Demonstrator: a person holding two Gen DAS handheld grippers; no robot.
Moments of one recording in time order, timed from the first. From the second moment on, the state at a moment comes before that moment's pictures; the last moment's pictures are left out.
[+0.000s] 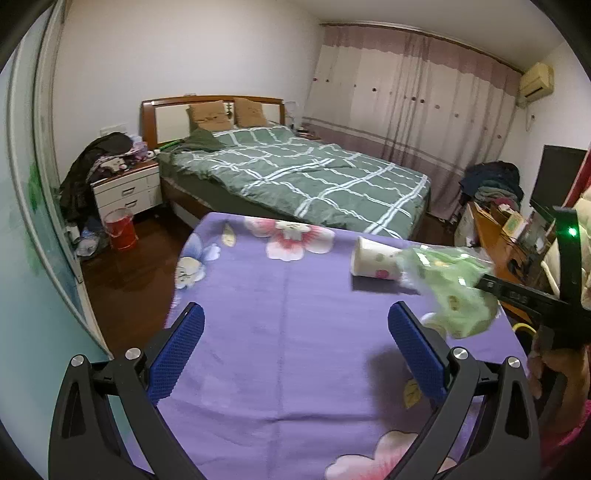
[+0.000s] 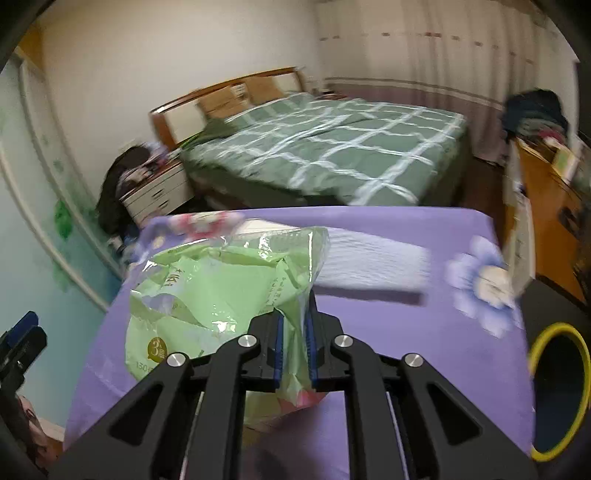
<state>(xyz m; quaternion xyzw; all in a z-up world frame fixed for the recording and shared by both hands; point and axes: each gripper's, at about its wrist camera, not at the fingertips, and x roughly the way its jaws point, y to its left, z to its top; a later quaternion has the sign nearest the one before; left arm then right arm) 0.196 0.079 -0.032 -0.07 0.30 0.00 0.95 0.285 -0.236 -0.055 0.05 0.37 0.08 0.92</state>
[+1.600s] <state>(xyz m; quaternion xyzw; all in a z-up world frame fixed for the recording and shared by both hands) 0.287 -0.094 -0.119 0.01 0.42 -0.12 0.90 0.181 -0.567 -0.129 0.17 0.36 -0.27 0.88</state>
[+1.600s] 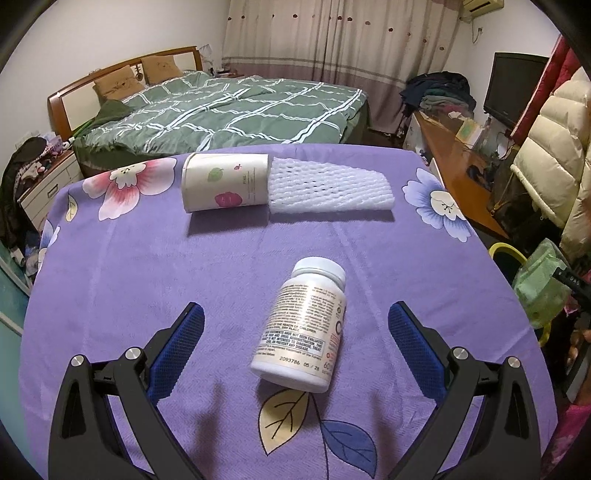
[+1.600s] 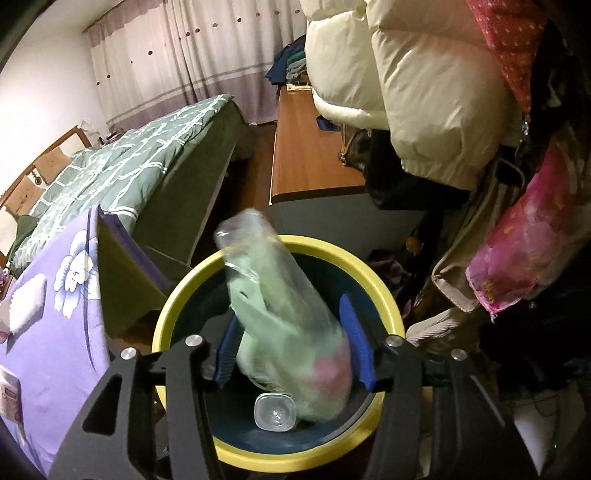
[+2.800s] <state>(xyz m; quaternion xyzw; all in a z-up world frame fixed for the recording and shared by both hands) 0.306 -0.114 -0.149 0.03 0.46 -0.16 0.87 0.177 -0.560 -0.133 0.13 0.41 -0.22 0.87</state>
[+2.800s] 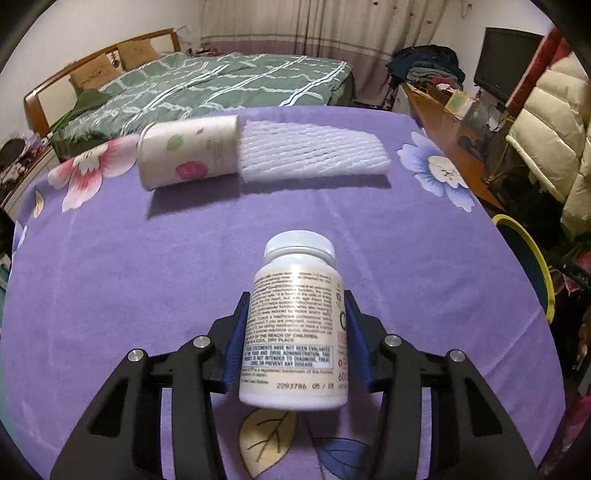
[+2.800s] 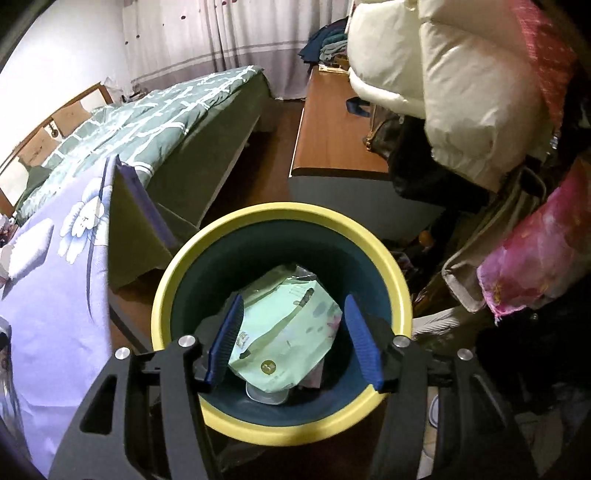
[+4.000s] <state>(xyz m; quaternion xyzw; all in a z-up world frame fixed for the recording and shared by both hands) 0.265 -0.464 -0.122 0.12 0.41 -0.39 0.81 0.088 -0.615 -0.128 0.17 0.38 -0.23 0.88</state>
